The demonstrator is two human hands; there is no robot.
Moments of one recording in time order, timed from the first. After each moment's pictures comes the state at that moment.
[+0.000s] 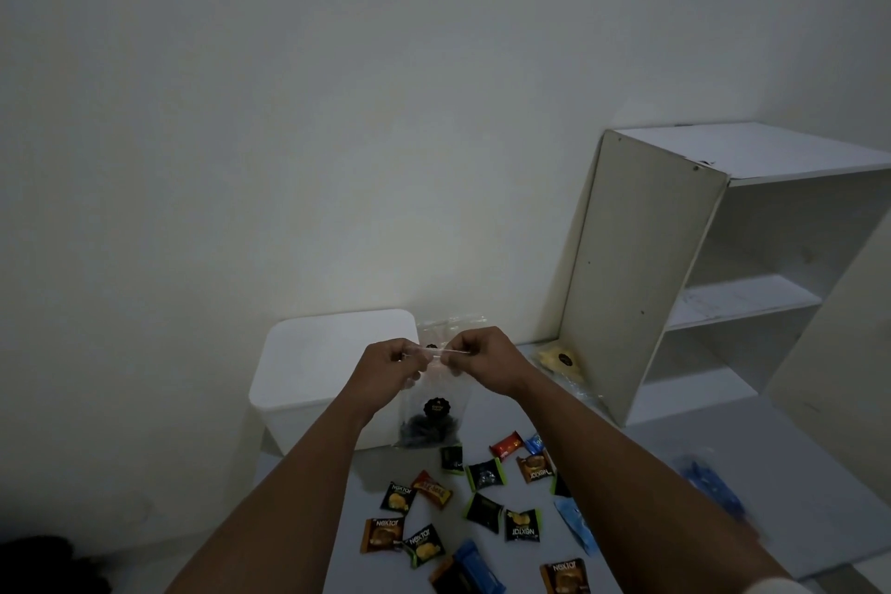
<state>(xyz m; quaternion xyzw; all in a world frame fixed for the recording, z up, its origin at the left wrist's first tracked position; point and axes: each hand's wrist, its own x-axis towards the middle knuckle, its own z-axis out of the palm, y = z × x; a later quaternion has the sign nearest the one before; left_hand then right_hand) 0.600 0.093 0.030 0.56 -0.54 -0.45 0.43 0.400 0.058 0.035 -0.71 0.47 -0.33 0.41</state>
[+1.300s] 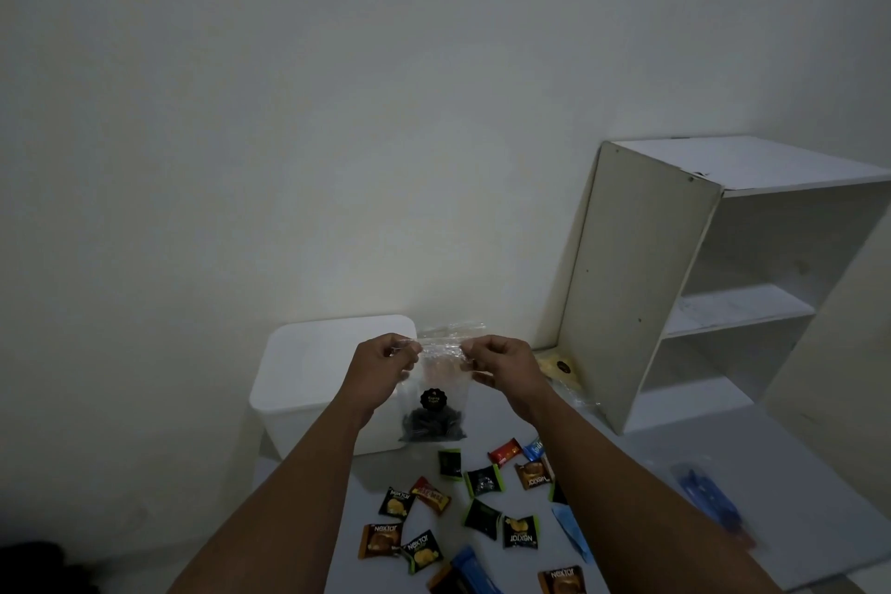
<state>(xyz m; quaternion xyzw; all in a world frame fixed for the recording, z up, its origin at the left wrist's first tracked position) 0.604 0.092 0.034 0.55 -0.49 -0.46 0.50 0.389 0.076 0.032 -0.51 0.47 -0.46 0.55</state>
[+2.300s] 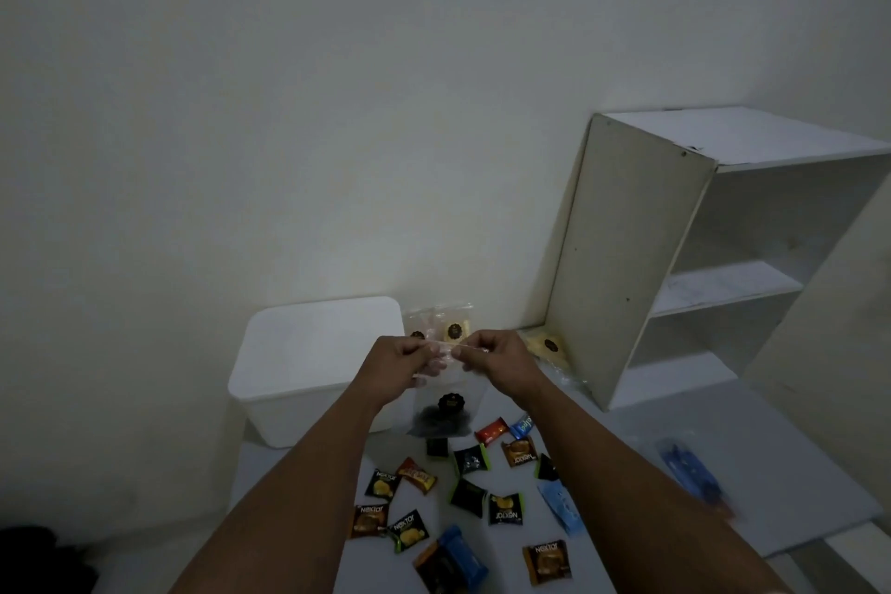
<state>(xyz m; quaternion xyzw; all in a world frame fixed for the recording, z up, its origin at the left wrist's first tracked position) 0.566 0.085 0.019 0.53 -0.54 -0.52 0.40 0.367 0.068 0.014 -0.61 0.50 -0.40 0.47</state>
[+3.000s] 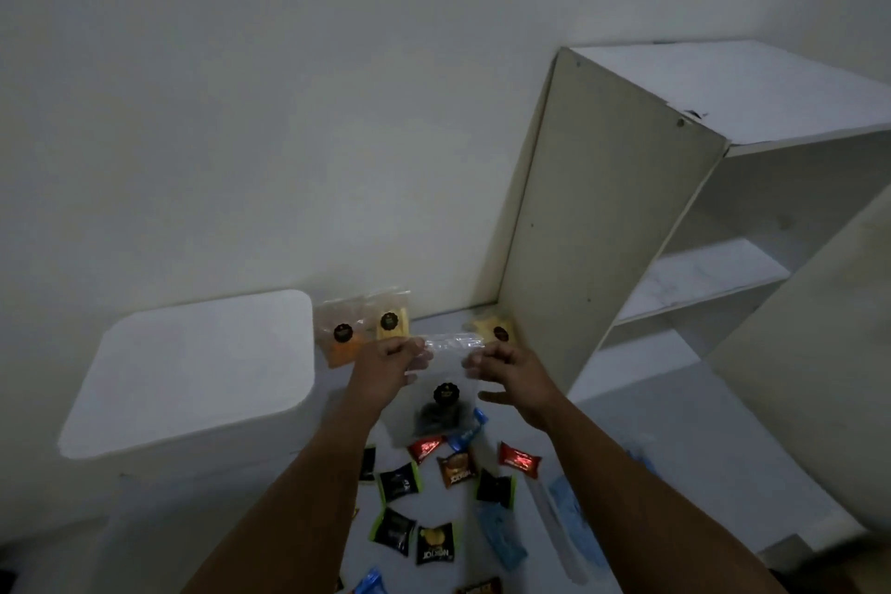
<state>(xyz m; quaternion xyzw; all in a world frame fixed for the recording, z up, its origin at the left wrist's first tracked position) 0.449 -0.037 -0.050 0.57 -0.41 -0.59 0.41 0.226 -0.023 -0.050 -0.44 0.55 -0.36 0.61</state>
